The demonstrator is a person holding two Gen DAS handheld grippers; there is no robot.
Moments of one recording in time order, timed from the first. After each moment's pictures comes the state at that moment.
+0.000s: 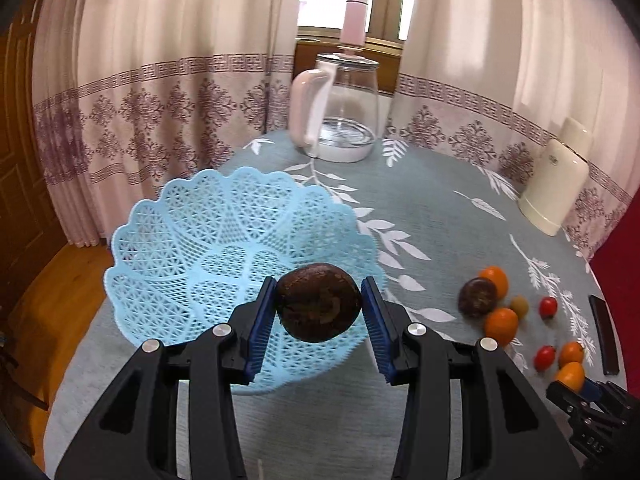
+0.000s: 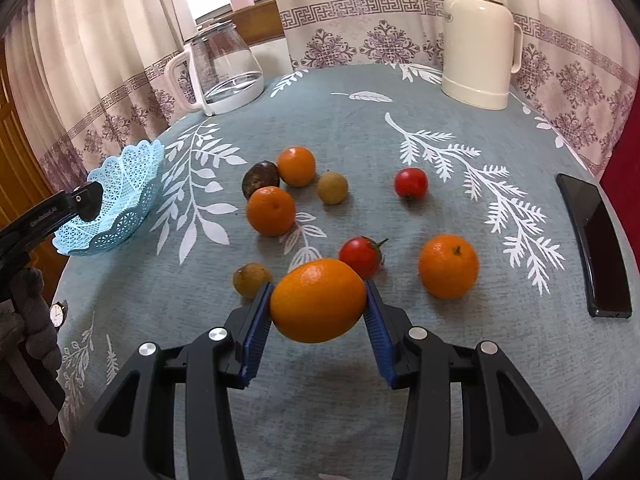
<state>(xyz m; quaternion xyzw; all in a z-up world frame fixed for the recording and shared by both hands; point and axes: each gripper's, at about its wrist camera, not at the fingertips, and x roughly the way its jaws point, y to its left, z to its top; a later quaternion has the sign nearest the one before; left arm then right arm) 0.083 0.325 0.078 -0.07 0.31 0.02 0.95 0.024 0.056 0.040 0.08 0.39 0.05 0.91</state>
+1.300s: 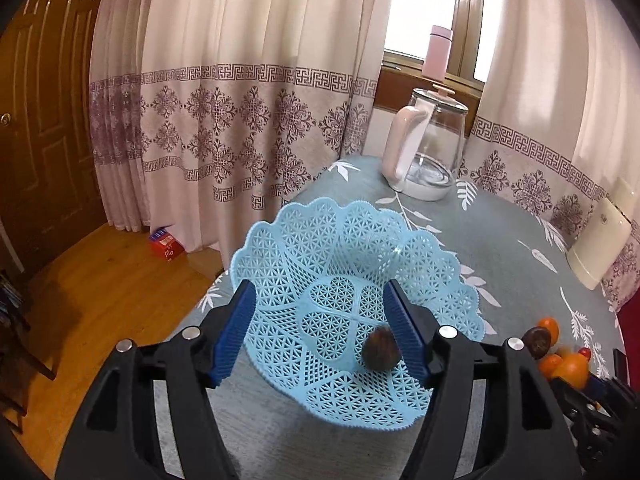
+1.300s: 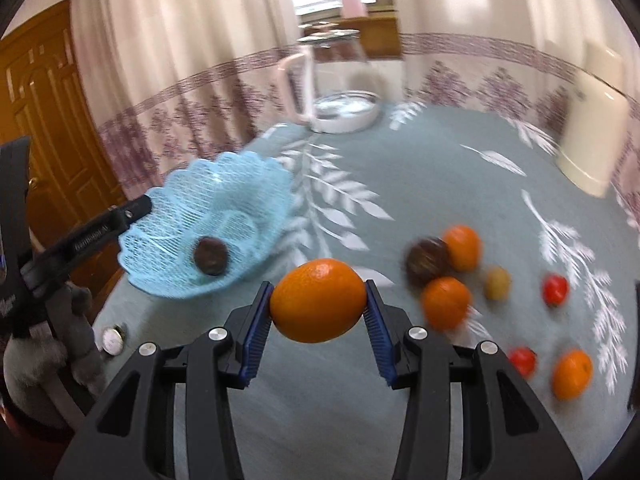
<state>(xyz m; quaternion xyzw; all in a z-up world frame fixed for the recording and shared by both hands) 0.076 0.404 0.090 -0.11 0.28 0.11 0.95 0.070 0.172 0.084 0.03 0.36 0.18 0.92</state>
